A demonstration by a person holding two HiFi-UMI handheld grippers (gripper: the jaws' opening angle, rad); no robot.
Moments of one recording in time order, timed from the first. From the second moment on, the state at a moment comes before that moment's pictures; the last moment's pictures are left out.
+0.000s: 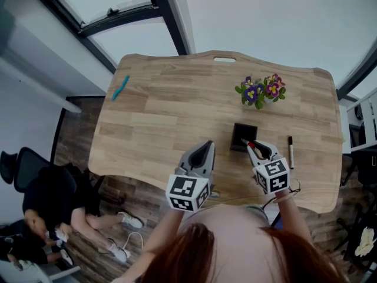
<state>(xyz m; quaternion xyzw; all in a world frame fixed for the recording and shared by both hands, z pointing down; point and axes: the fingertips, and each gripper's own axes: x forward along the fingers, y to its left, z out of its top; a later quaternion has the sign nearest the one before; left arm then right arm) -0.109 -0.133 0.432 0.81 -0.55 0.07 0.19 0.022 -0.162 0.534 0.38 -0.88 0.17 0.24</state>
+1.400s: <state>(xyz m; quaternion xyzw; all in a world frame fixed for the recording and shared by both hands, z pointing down) -0.067 -0.126 0.431 0.88 -0.44 0.08 0.17 0.096 -0.114 0.504 0.56 -0.79 0.16 0.18</state>
